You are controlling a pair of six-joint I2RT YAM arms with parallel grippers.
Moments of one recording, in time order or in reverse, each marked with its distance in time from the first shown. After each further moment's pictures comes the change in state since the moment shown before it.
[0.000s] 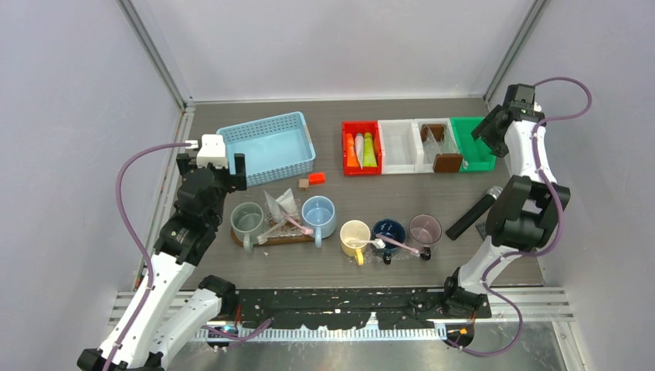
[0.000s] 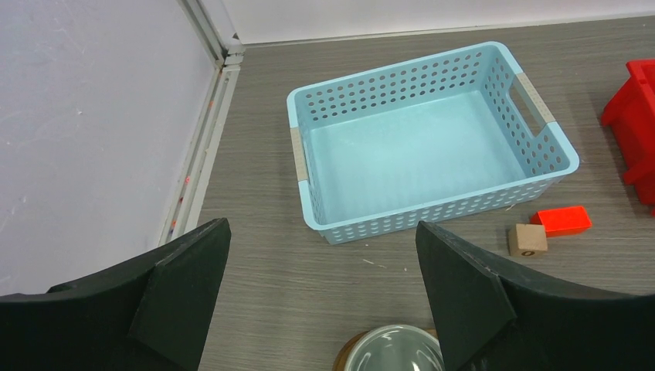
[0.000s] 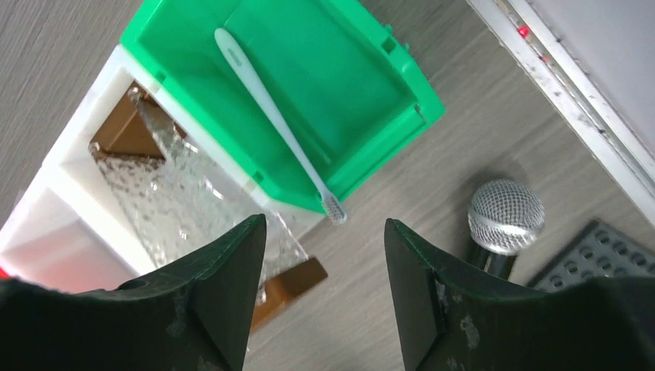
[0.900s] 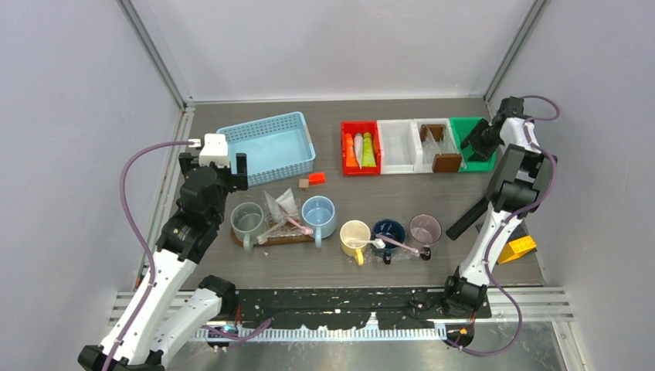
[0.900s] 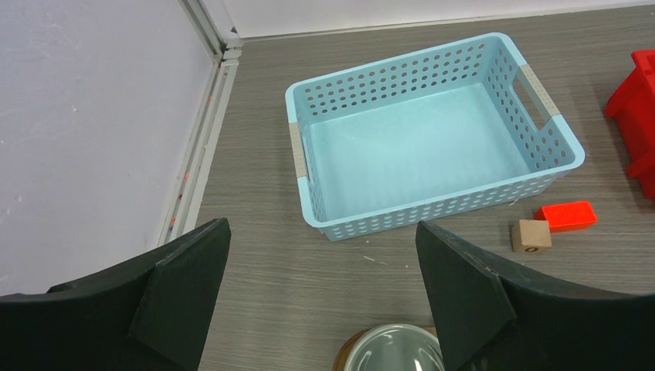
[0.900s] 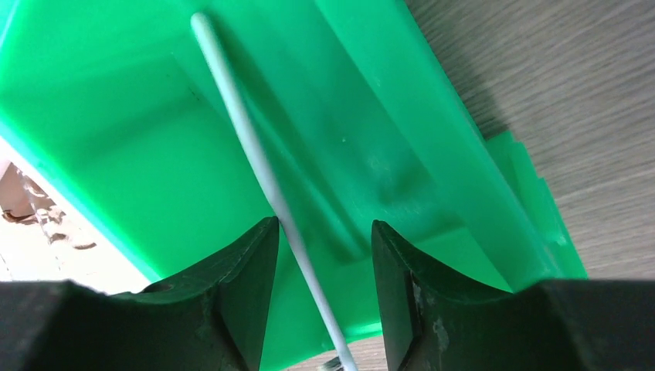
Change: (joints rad) left arm 0.000 0.021 -0.002 0.000 0.000 0.001; right arm -0.074 0.458 0.213 0.026 -0.344 -0.101
